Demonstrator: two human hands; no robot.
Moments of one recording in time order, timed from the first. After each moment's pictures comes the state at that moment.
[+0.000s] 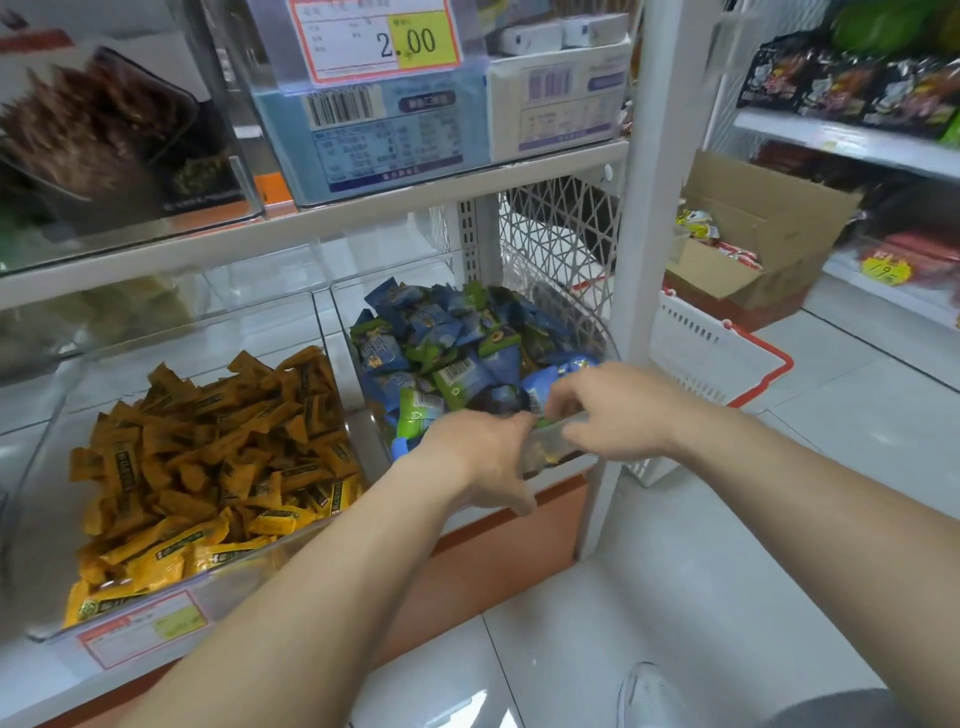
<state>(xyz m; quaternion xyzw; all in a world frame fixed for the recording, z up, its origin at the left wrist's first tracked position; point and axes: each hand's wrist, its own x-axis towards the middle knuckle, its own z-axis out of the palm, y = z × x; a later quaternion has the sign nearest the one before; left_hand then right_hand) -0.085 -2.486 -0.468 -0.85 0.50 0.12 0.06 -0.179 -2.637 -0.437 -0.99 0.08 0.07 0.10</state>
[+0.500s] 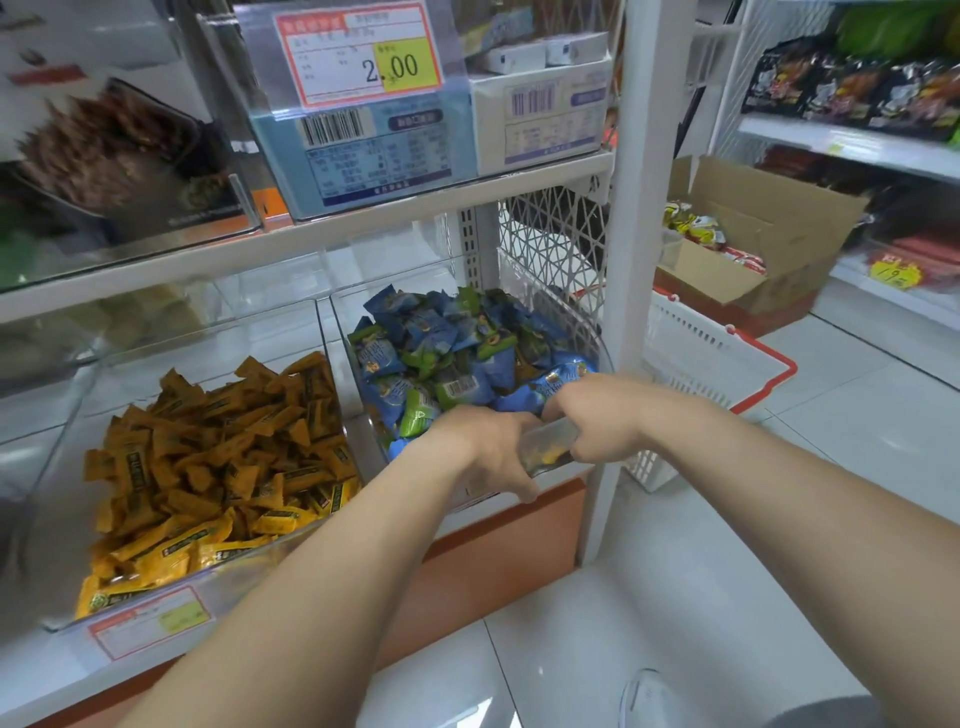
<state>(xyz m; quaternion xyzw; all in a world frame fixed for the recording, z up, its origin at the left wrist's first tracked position) -0.080 -2.502 -0.464 -0.86 0.47 0.18 0.07 -0.168 -2.640 -0.440 -0.98 0.05 0.16 0.02</state>
